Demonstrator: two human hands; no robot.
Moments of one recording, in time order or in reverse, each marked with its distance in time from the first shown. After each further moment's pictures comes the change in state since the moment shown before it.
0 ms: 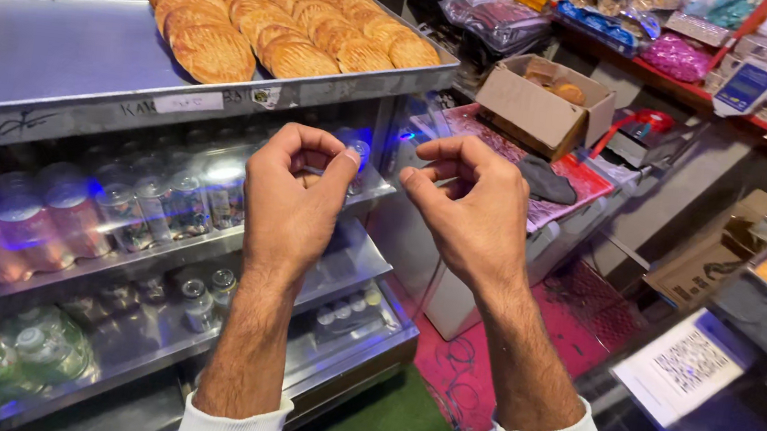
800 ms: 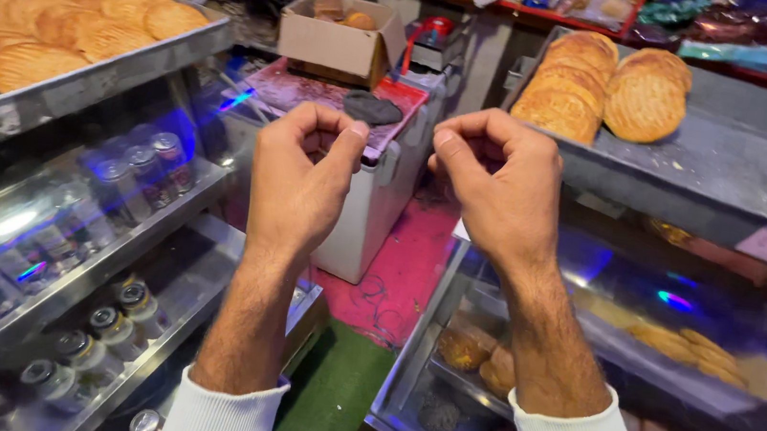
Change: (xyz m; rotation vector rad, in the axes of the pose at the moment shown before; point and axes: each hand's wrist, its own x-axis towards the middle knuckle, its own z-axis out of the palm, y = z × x) left_hand -0.081 0.042 0.121 -0.129 -0.578 0.117; right_hand -0.094 0.005 -0.160 -0.198 0.462 0.062
